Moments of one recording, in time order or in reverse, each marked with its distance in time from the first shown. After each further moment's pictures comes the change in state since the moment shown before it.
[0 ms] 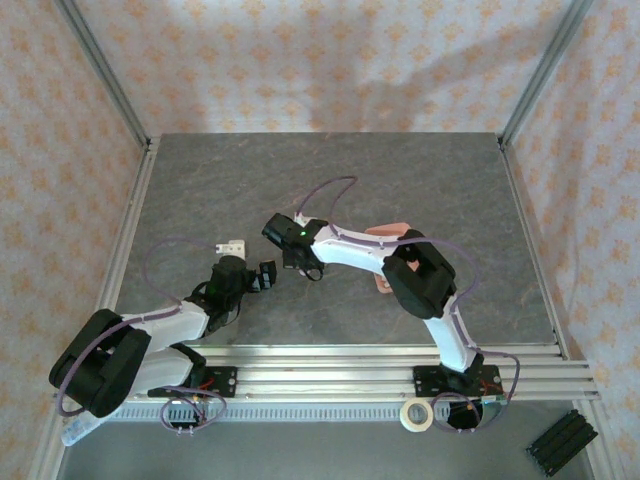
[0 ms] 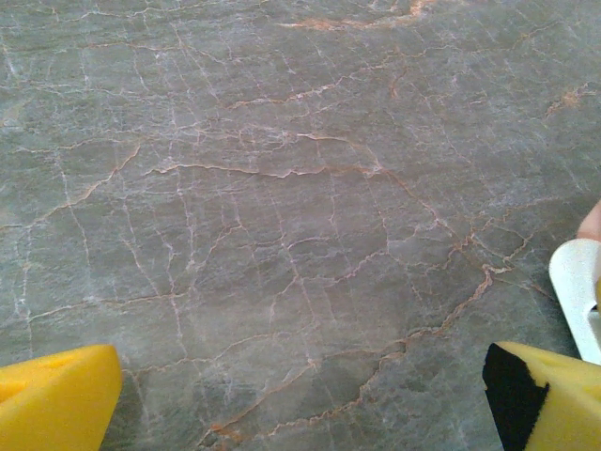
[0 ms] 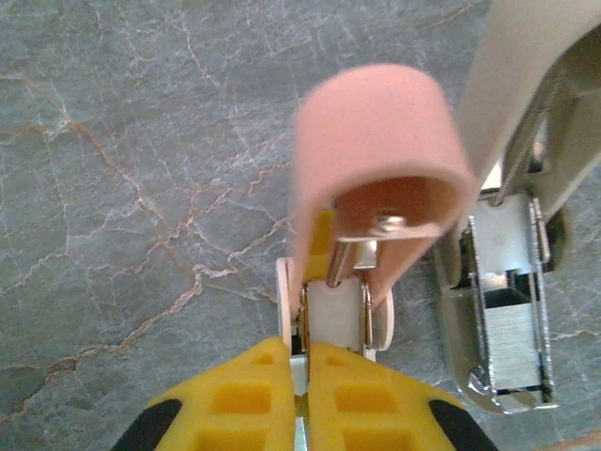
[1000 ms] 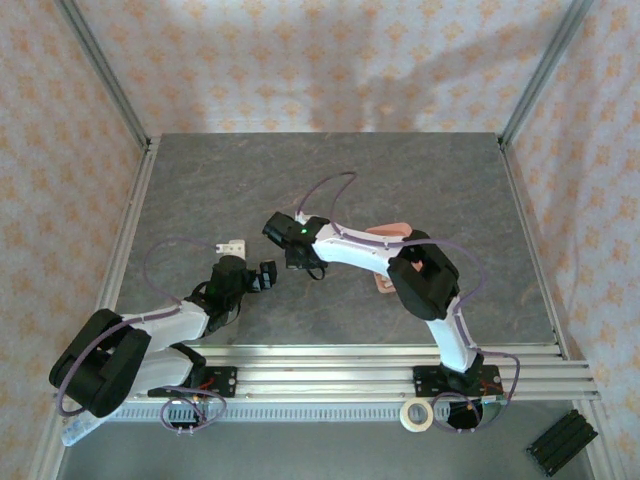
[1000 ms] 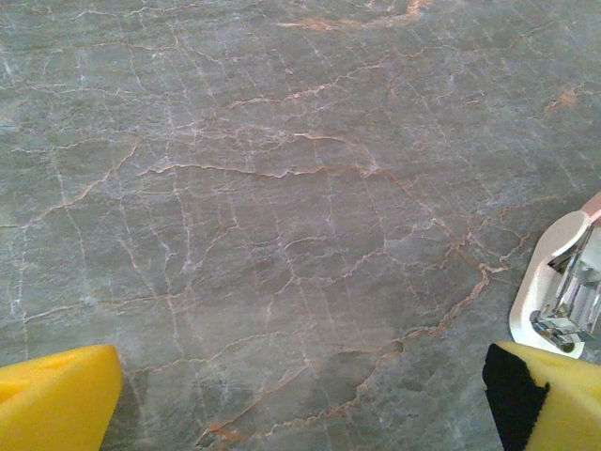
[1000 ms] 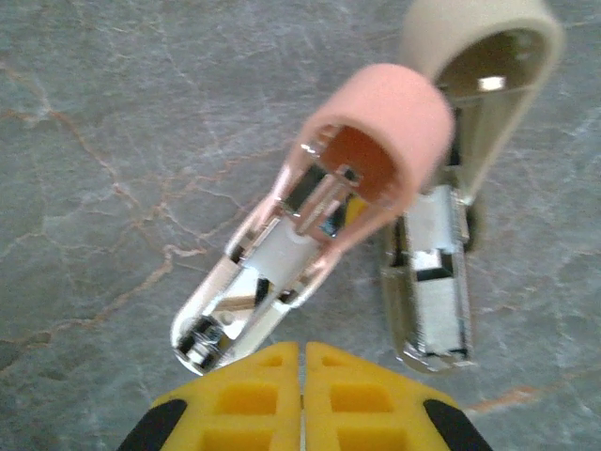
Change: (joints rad) left arm 0.000 0.000 0.002 0.000 0.008 0.000; right arm 0.004 -0.032 0.014 -0.093 0.038 -0.031
